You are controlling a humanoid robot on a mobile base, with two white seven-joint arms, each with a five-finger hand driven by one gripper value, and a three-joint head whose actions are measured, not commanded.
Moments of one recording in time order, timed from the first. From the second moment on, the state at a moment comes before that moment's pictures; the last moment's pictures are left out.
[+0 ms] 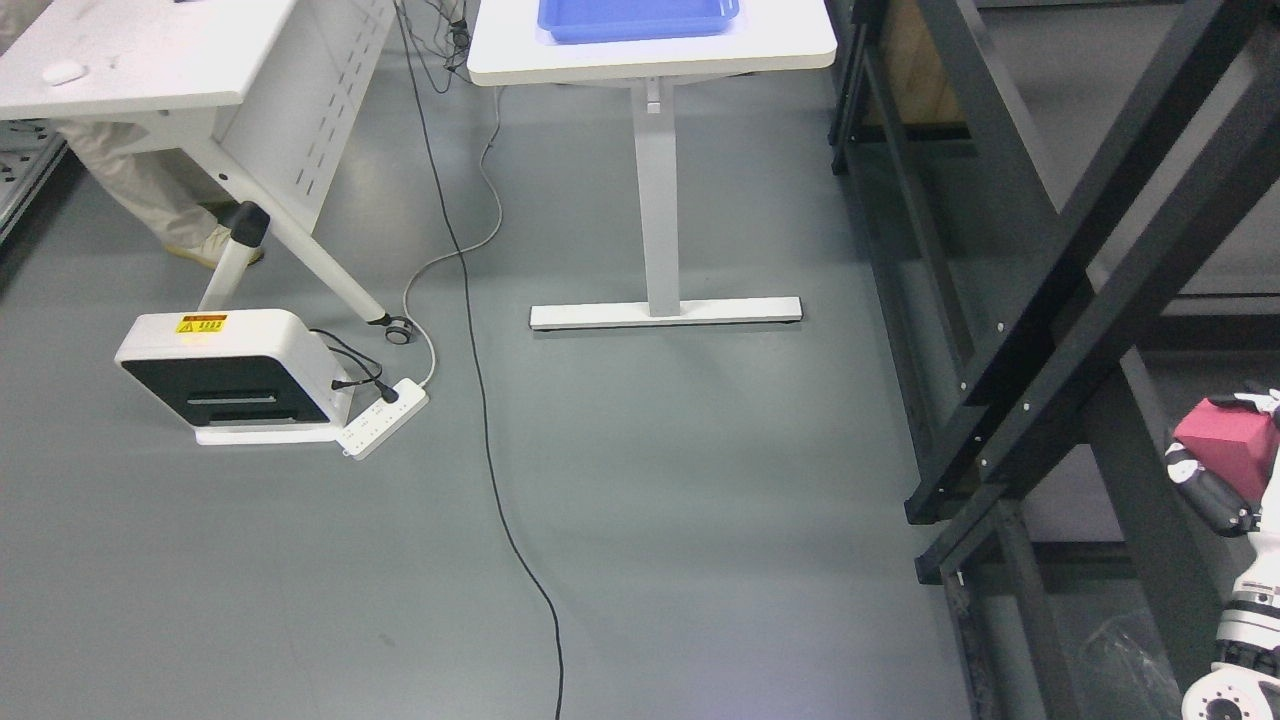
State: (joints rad) left arm 0.00 0.00 0.06 -0.08 0.00 -0.10 -0.08; right arm 0.12 -0.10 -0.29 -1.54 0.71 -0.16 -0.33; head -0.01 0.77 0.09
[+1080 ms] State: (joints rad) left arm 0.00 0.00 0.06 -0.08 0.00 -0.10 -0.08; right arm 0.14 -0.03 -0.36 -1.57 0.61 -0.42 -0.35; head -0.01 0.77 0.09
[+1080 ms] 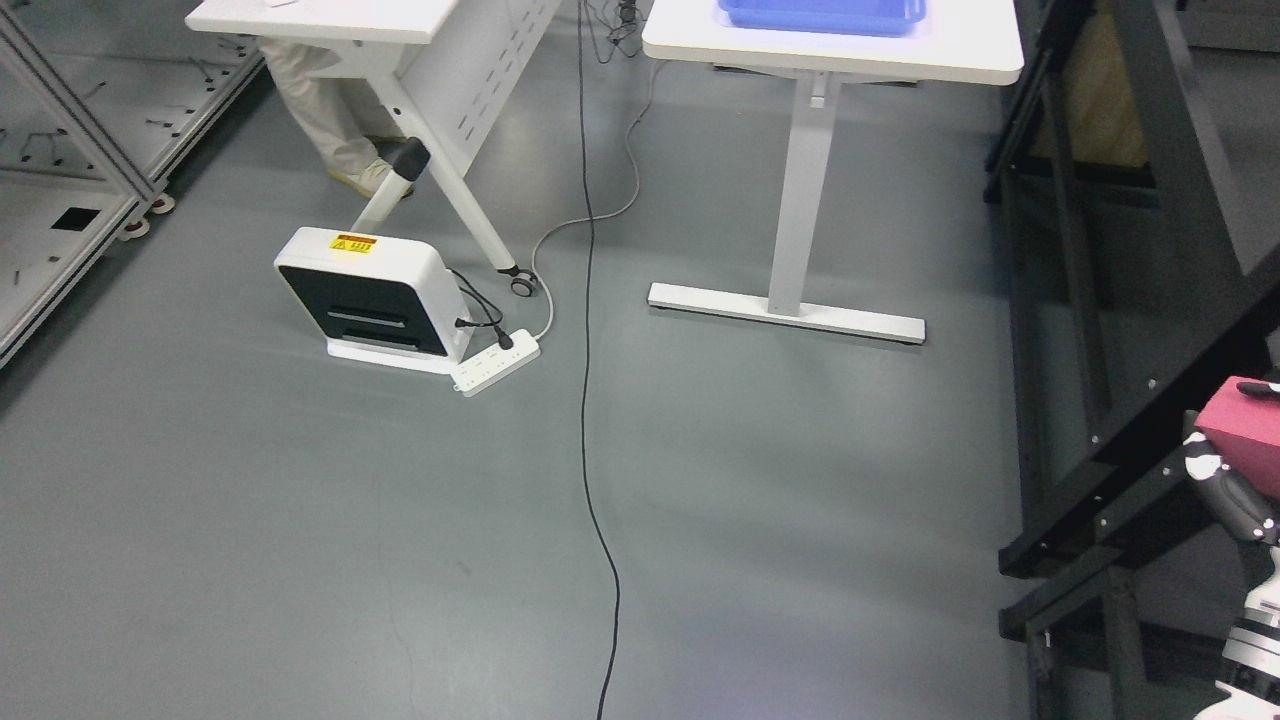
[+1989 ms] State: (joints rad) left arm 0.00 0.00 0.06 -0.08 0.00 -0.10 -0.08; right arm 0.15 -0.01 -0.38 -1.65 0.59 -0.46 -0.35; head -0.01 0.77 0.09
